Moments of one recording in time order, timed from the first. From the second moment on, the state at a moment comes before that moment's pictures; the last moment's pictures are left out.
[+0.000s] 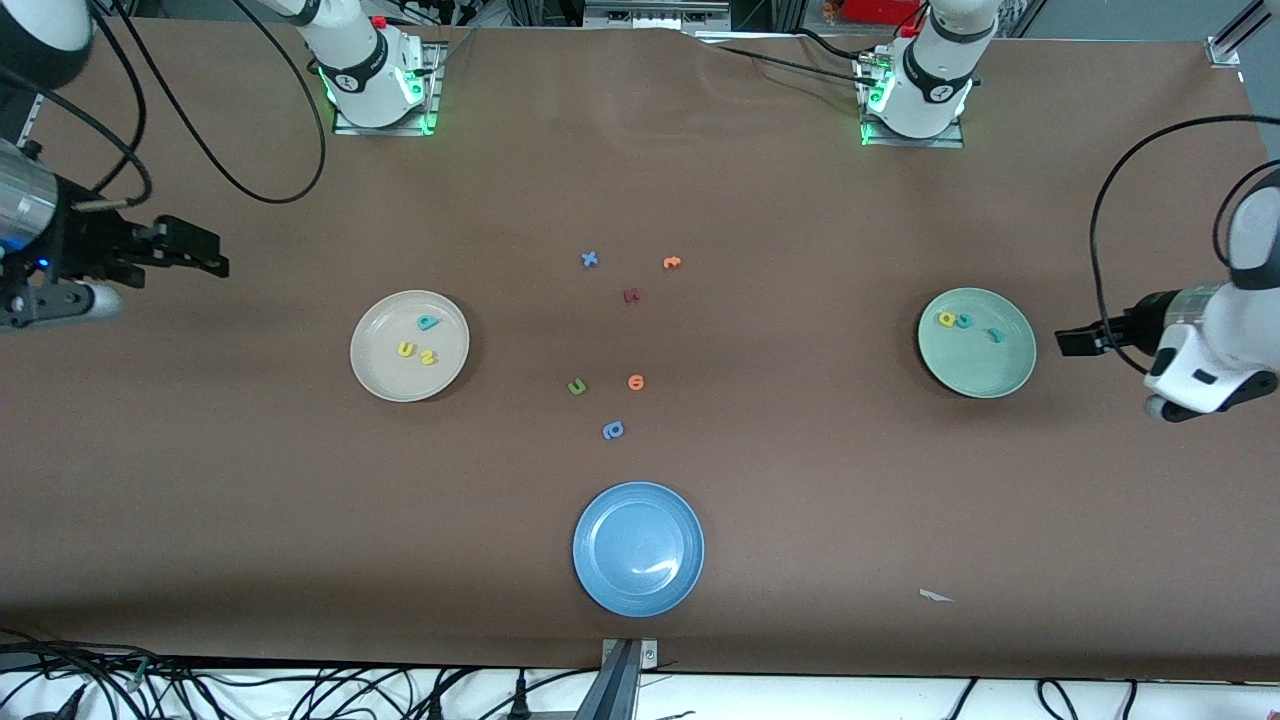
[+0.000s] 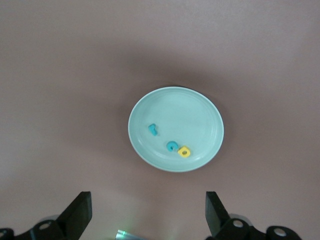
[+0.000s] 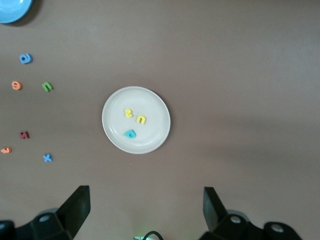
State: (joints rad) left arm 0.67 0.45 -0.74 -1.46 0.30 1.43 -0.42; right arm 0.27 0.16 -0.27 -1.42 0.10 1.45 -0.10
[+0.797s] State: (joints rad) left arm 0.13 0.42 -0.18 -1.18 0.07 1.26 -0.42; right arm 0.00 -0.02 -0.03 -1.65 0.05 1.66 0.00
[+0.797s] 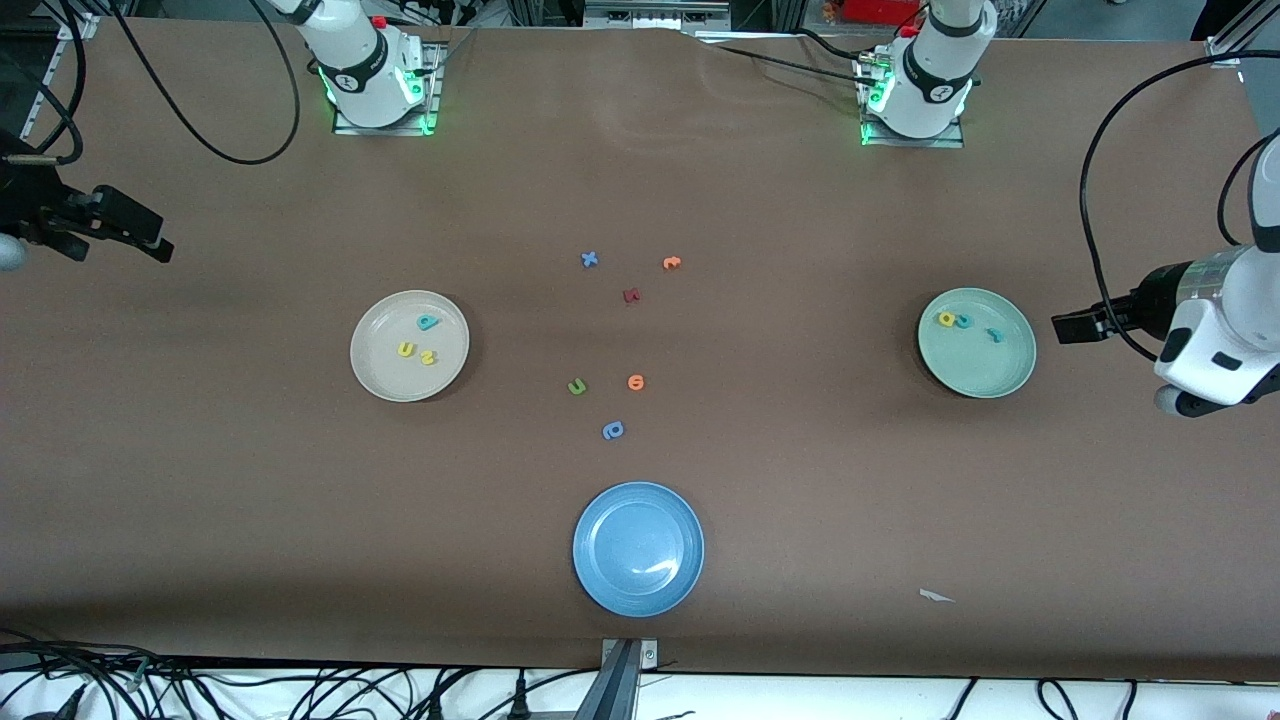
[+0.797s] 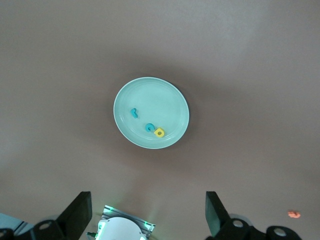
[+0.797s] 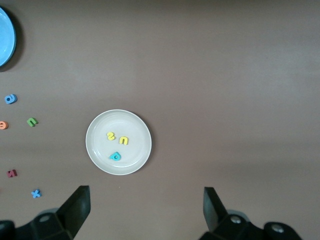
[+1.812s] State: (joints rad) left arm -0.02 0.19 0.03 -1.52 0.00 1.61 -0.15; right arm 0.02 -0.04 -0.01 -1.69 0.04 1.68 0.00
